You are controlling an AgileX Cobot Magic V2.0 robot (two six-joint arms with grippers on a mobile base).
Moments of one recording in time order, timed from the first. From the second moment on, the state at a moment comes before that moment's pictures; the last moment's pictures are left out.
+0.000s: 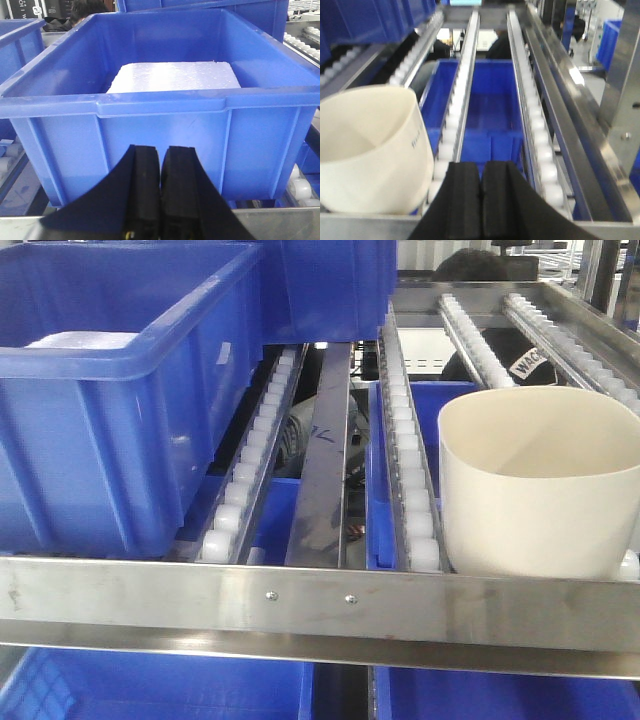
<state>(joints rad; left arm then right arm) -0.13 -0.01 0.01 -0.07 0.08 0.10 -0.05 -0.01 0.03 0.01 0.13 0.05</state>
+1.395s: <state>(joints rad) -0.13 -0.01 0.01 -0.07 0.08 0.10 -0.05 -0.01 0.03 0.05 0.09 0.02</state>
